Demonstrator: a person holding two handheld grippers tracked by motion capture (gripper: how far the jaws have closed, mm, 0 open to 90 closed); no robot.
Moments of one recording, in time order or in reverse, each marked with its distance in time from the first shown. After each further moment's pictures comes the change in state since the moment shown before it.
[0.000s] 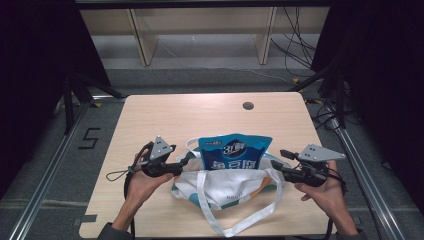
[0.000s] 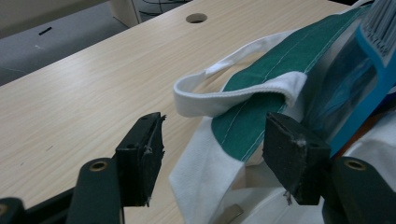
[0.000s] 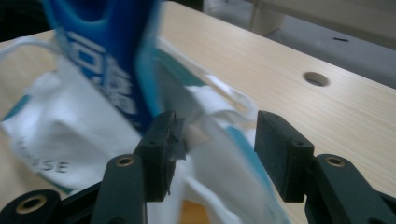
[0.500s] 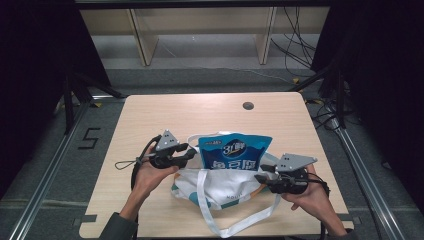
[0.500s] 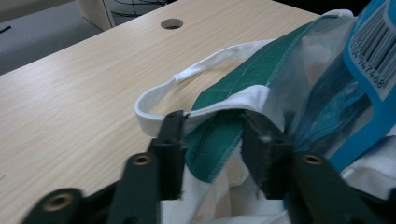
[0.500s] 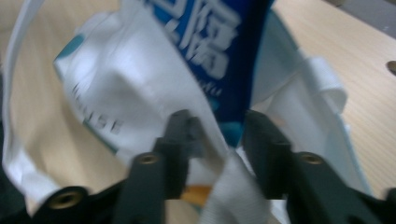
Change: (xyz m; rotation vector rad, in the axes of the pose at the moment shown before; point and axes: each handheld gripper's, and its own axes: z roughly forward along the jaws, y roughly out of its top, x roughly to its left) left arm 0.007 0.008 0.024 -0.015 -0.095 -0.005; right arm 0.025 -0.006 0.027 0.145 0.163 -0.169
